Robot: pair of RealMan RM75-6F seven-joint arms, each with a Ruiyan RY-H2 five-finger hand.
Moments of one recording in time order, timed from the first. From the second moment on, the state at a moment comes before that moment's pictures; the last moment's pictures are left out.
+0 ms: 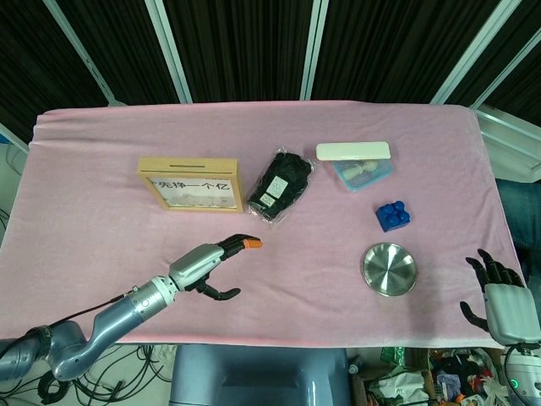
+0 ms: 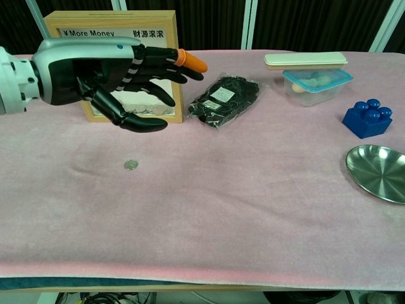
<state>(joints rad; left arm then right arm) -0.80 -1.29 -0.08 -1.79 1.48 0.85 -0.52 0.06 -1.12 0.06 -1.67 -1.40 1.44 -0.22</state>
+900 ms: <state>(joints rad) -0.72 -1.41 -0.03 -1.57 1.47 0.99 0.05 0.06 -1.12 0.06 -1.67 -1.39 1.43 -0.21</state>
